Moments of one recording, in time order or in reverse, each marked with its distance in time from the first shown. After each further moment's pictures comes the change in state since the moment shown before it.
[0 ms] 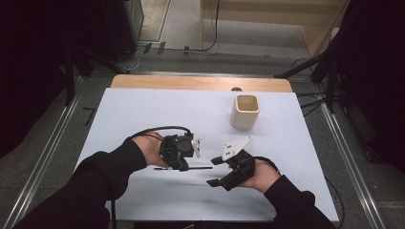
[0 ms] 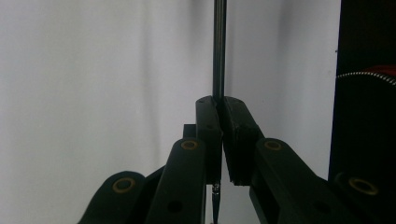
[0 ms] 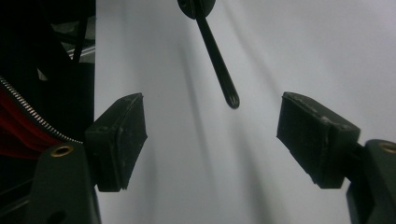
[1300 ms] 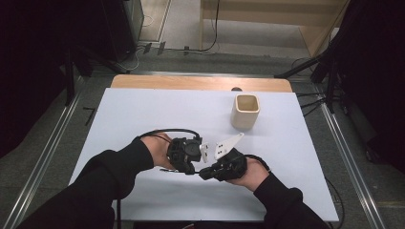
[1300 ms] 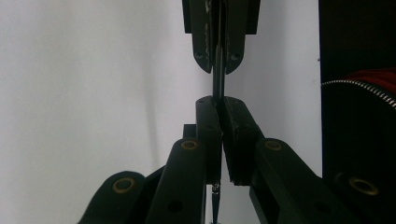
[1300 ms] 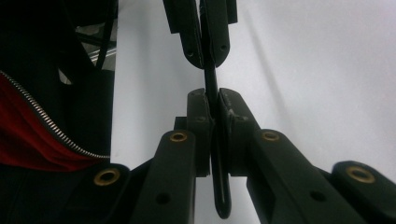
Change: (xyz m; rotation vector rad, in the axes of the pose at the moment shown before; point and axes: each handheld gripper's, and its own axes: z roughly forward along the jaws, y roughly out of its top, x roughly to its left) left arm -0.007 0.019 0.003 -0.001 -0.030 0.076; right arm -0.001 0.012 0.015 -0.001 0.089 -0.007
